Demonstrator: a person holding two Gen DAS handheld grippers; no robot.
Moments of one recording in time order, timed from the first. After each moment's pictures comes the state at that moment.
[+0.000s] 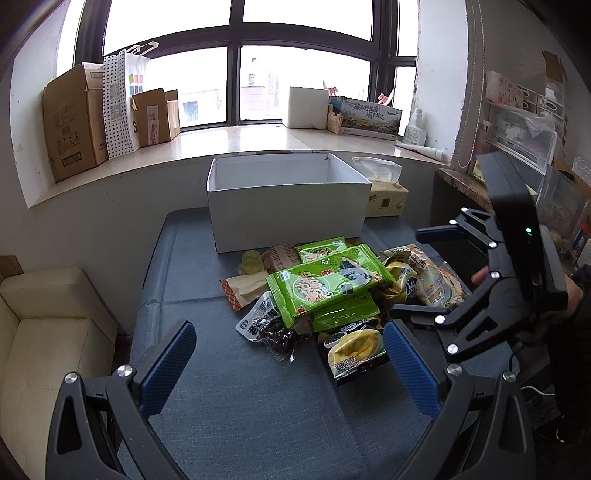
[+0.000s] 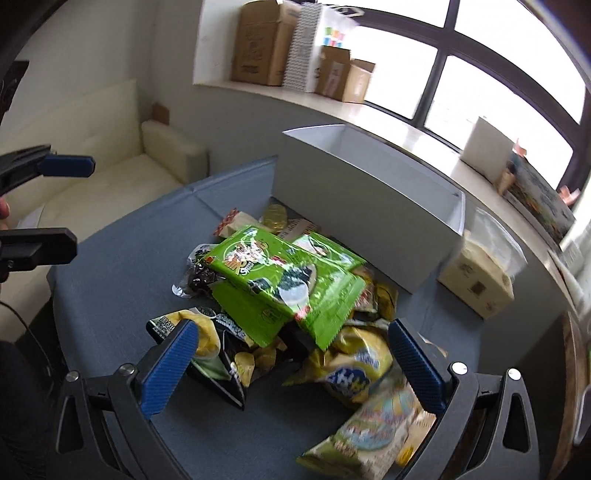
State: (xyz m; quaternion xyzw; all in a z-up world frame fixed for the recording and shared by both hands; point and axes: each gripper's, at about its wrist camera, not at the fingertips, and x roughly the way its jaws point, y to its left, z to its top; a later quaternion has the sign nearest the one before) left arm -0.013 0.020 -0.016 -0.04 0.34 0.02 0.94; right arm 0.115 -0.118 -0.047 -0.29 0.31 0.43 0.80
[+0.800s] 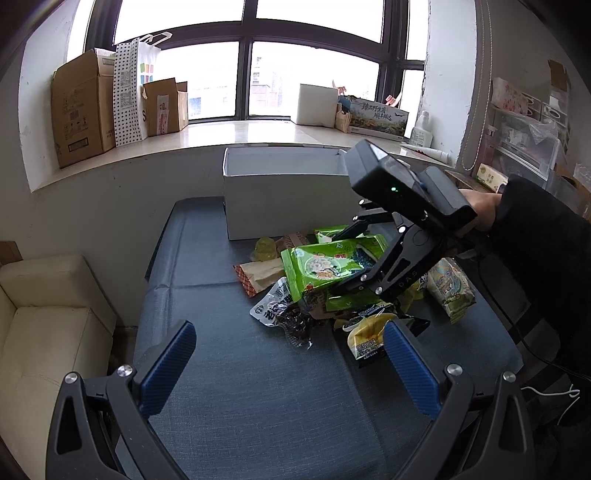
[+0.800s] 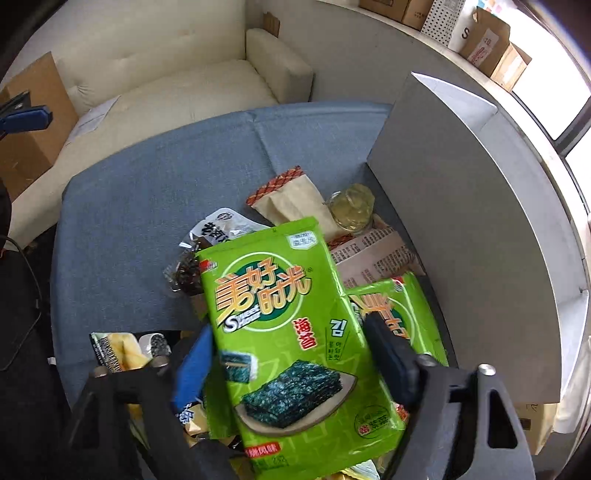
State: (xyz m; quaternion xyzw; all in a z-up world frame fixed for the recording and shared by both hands) left arm -0.025 0.043 -0.032 -0.06 0.34 0.02 0.94; right arm 0.183 -0.018 -0.099 -0.43 0.37 0.55 0.61
